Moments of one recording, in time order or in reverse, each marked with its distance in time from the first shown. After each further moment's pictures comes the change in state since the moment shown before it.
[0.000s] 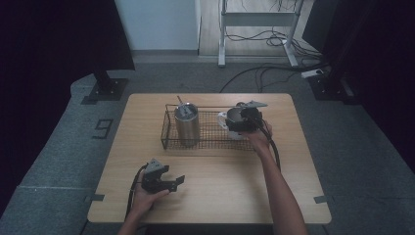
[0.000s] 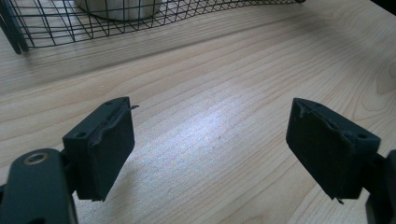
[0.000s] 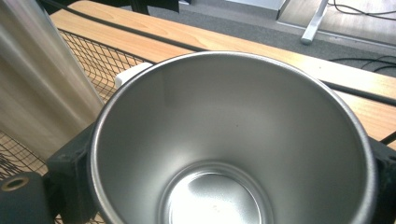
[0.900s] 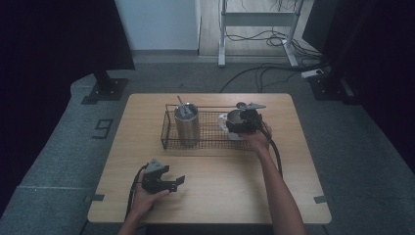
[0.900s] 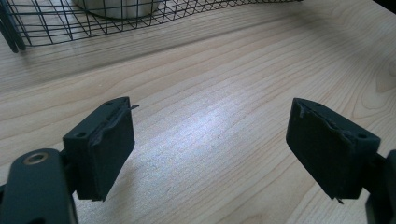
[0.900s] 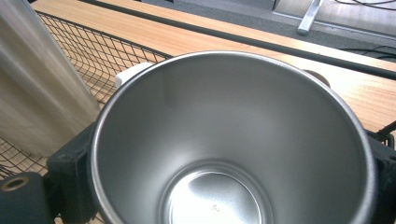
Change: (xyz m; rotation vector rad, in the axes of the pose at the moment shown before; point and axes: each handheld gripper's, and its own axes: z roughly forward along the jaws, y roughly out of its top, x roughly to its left) left arm 0.000 0.000 0.001 0.004 -0.004 0.001; right arm -0.003 -0.008 0.009 0.031 -0.022 -0.002
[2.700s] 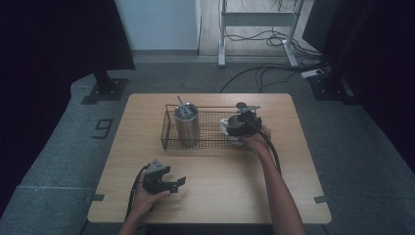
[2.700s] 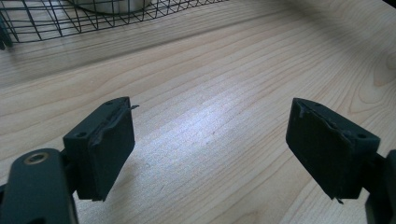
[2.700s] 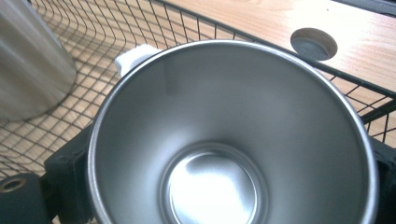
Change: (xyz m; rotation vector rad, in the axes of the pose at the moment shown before) left arm -0.002 0.000 0.002 0.018 -0.011 0.009; right arm 0.001 -0.008 0.013 0.169 -0.044 -0.044
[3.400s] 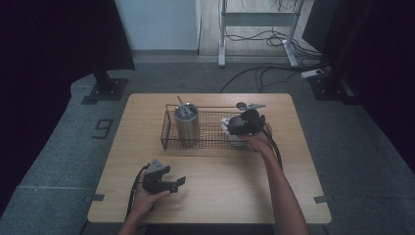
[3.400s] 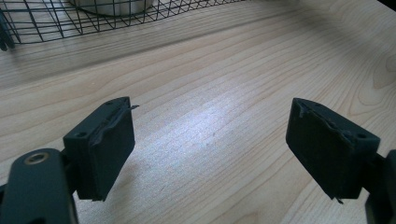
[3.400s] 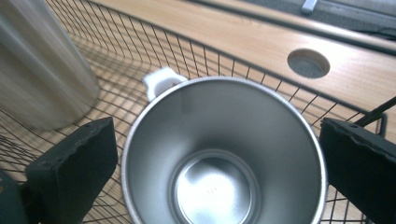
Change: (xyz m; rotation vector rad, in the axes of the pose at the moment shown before) left arm 0.000 0.000 -0.001 -0.008 0.002 -0.003; right arm -0.003 0.005 -0.024 -0.087 0.047 0.027
